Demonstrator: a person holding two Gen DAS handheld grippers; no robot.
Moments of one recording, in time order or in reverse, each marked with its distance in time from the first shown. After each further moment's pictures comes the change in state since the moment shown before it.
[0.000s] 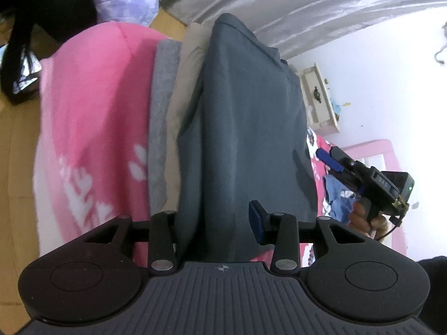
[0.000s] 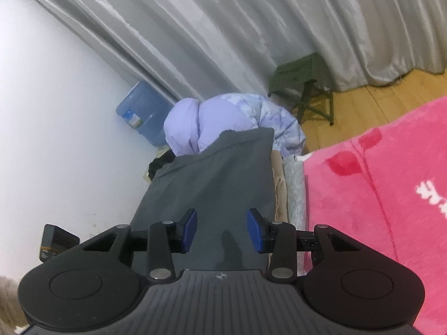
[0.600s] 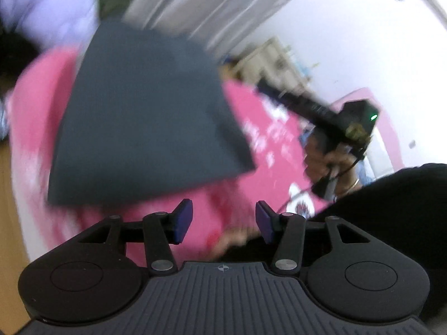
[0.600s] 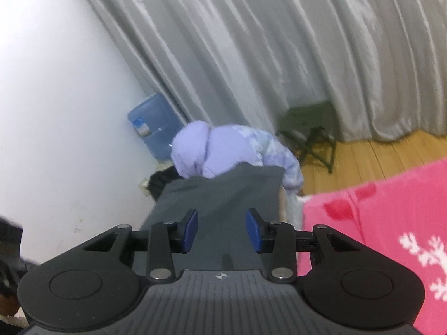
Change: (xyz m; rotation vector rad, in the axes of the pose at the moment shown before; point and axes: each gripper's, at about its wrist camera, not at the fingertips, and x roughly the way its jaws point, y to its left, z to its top) left arm 0.001 -0.103 -0.038 0.374 -0.095 0.016; right arm -0.025 0.032 -0.005 -0.216 -0.125 -0.018
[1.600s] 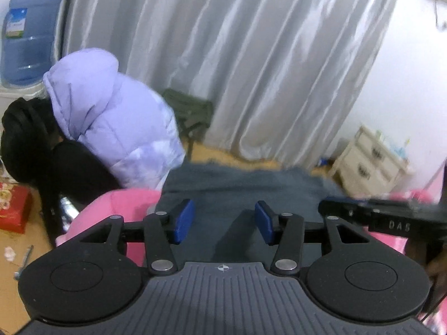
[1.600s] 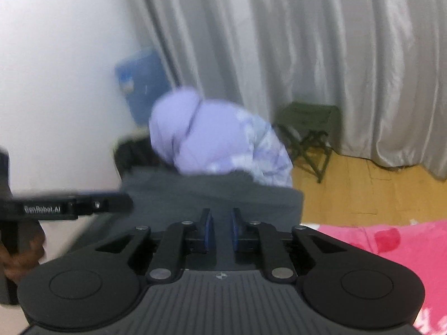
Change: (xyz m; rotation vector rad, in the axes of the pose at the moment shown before) left arm 0.125 0.087 0.091 0.010 -0.441 0.423; right arm 0.129 -0.007 0.021 -0.155 0.076 -0.106
